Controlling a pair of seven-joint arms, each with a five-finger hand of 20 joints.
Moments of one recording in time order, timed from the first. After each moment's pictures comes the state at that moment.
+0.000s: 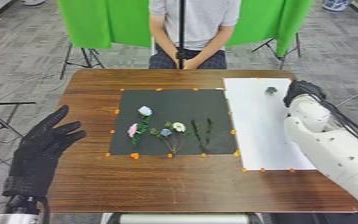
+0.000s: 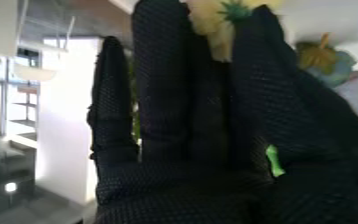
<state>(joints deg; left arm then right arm) 149.8 -51.5 -102.5 -139.6 44.6 21.3 23.2 -60.4 -48.4 52.1 -75.7 -128.9 -6.1 41.4</state>
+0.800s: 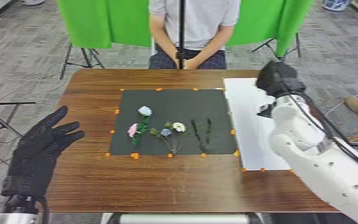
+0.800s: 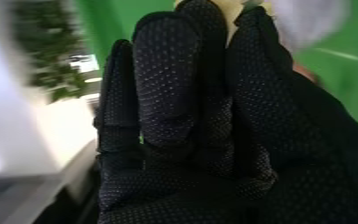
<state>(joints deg) 149.8 -52.2 -103.2 -139.7 45.0 21.1 21.9 -70.0 -47.5 54.5 -99.2 -130.7 11.2 35.0</state>
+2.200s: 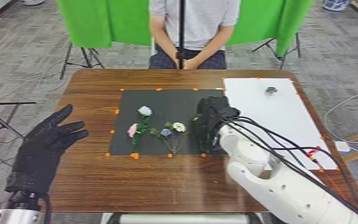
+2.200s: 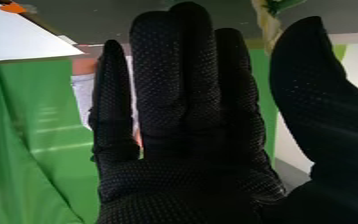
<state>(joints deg) 148.1 -51.9 -102.9 -139.1 45.3 19.7 20.2 -70.6 -56.8 42.6 -99.9 -136.9 -4.0 30.3</state>
